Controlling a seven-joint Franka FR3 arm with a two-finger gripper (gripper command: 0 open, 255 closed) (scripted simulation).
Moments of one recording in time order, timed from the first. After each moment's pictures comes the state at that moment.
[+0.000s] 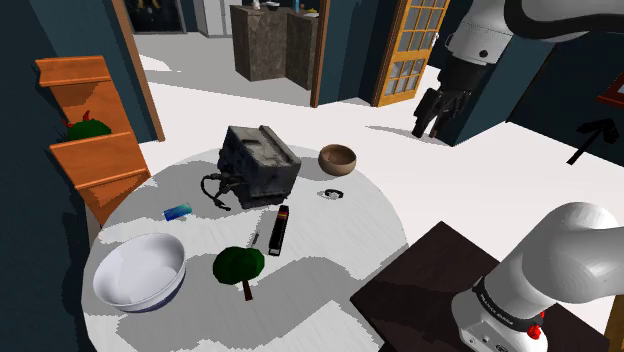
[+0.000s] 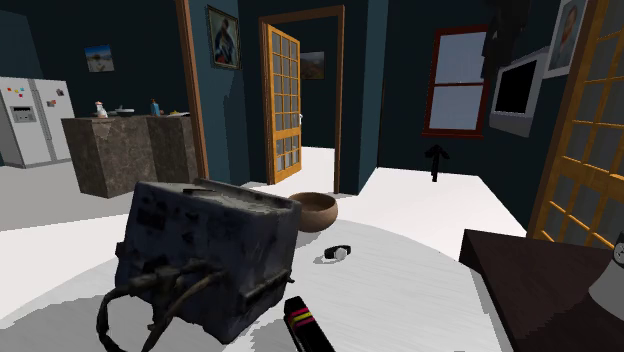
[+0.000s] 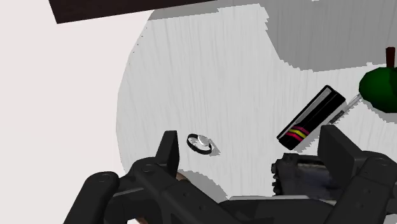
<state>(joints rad) -0.01 -0.79 0.05 -2.39 0.12 1.66 0.09</state>
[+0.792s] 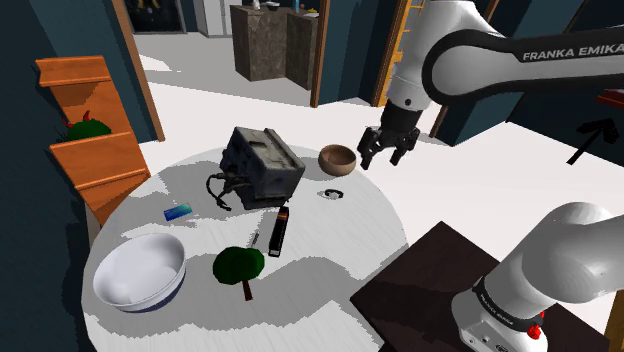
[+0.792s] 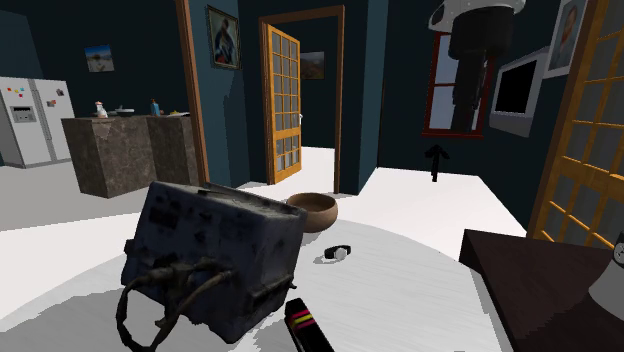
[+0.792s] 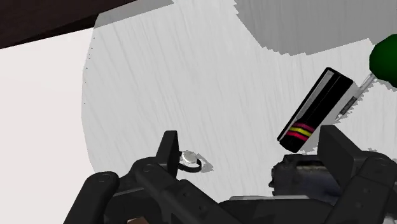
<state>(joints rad) -0.01 -0.59 0.25 -2.49 0.21 1.96 0.38</state>
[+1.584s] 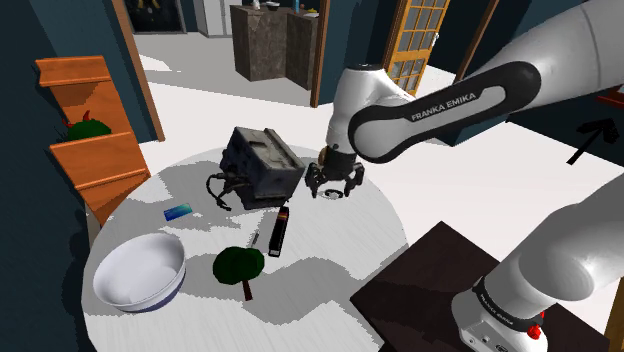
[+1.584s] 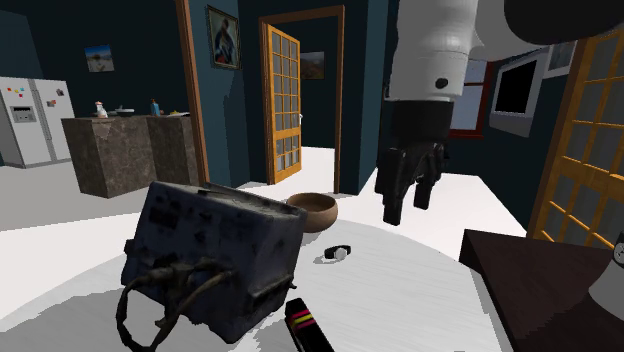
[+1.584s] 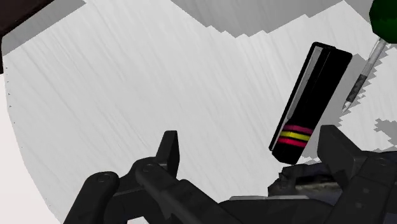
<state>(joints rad) -0.06 -0.16 0.48 -2.40 0.14 2.30 0.78</state>
